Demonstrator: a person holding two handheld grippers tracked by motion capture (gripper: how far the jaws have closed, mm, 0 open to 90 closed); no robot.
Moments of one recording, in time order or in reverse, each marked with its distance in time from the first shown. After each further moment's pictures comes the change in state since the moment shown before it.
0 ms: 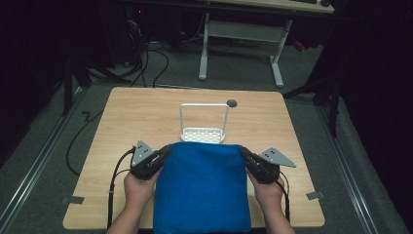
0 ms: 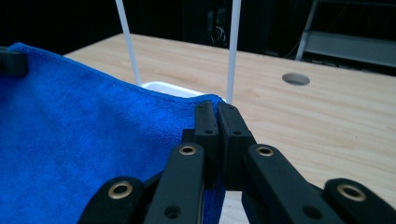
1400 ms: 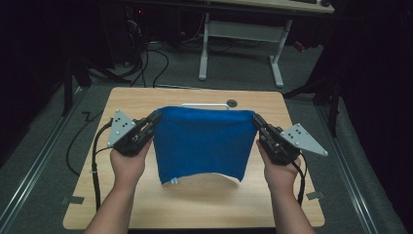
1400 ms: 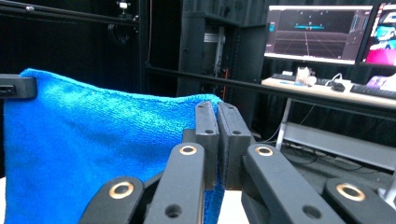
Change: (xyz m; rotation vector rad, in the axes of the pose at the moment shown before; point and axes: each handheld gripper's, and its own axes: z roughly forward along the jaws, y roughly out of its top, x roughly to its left) left arm 0.009 0.112 -0.041 -0.282 0.044 0.085; right arm 0.009 0.111 -0.045 -0.315 -0.034 -0.090
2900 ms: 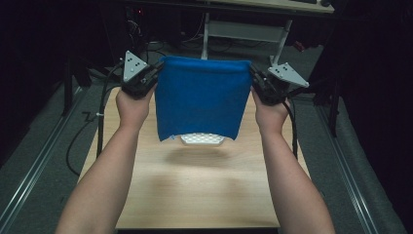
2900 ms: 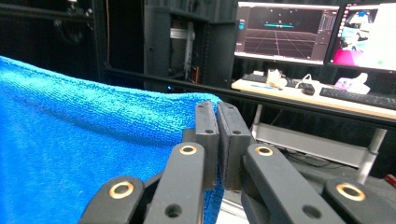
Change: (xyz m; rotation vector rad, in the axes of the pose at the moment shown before) left arm 0.067 0.055 0.107 0.026 0.087 0.136; right arm -0.056 0.048 0.124 0.046 -0.120 -0.008
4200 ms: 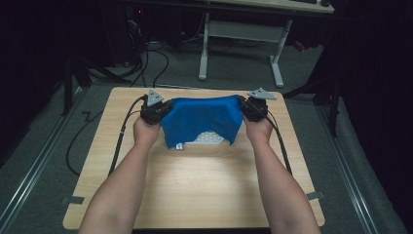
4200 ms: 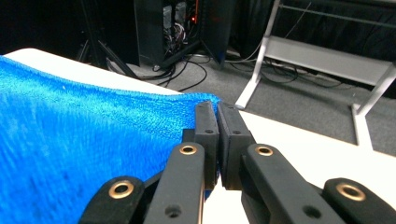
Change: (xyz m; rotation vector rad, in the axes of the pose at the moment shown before) left arm -0.016 -0.152 0.051 0.312 -0.105 -0.097; right arm -0.017 -0.134 0.063 0.338 0.018 0.018
